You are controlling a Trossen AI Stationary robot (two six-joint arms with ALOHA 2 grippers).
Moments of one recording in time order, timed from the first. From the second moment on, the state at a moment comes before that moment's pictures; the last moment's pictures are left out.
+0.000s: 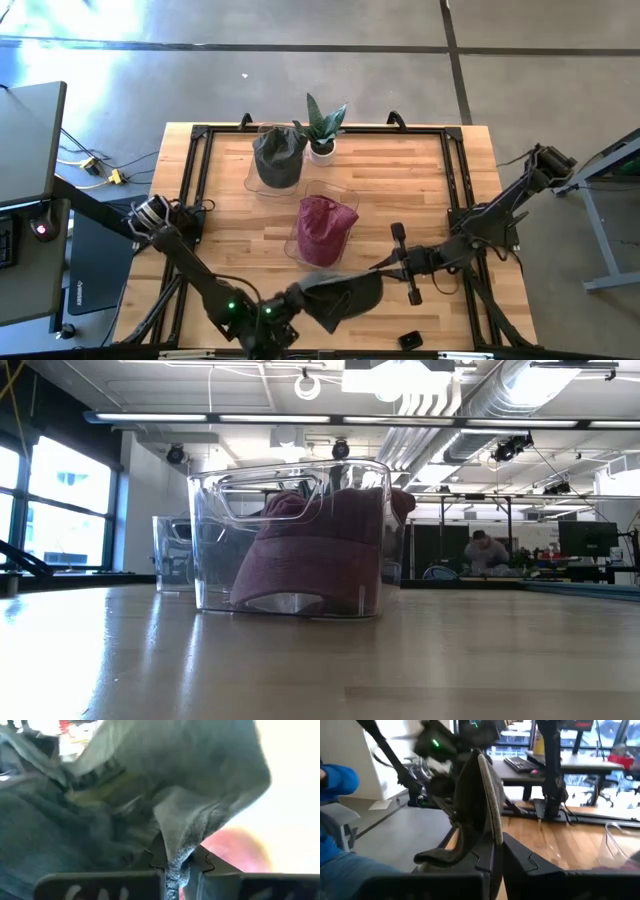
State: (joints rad) left arm -0.81 1.89 1.48 -0.47 -1.03 0.69; right arm 0.68 1.19 0.67 0.45 0.47 0.05
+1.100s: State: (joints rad) left arm -0.39 1.87 2.33 -1.56 -1.10 0.11; right arm 0.63 1.19 0.67 0.33 0.55 0.16
